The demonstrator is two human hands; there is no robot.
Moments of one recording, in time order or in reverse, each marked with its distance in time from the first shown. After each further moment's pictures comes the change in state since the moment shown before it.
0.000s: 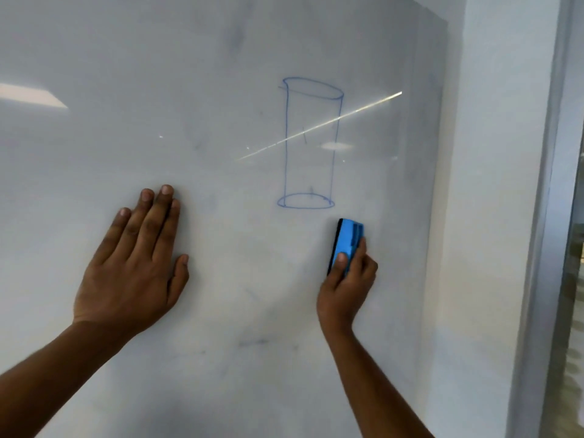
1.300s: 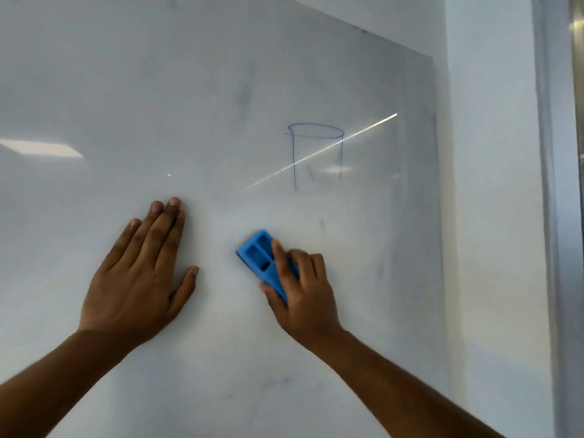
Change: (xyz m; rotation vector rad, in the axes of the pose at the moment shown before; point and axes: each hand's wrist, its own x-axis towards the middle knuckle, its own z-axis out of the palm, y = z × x) left_hand 0.045 -0.042 -0.022 0.030 -0.055 0.044; right_hand 0.001 -0.079 0.031 -0.065 -0.271 -0.845
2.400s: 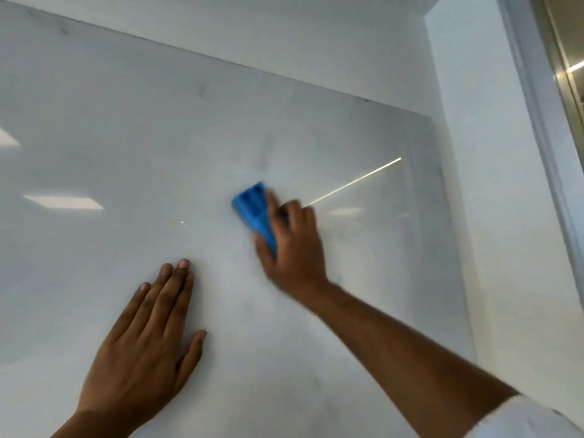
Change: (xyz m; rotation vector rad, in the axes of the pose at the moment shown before) left_hand 0.000 -0.015 -0.002 0.025 0.143 0.036; right_hand 0.174 -0.008 0.009 0.053 0.115 0.038
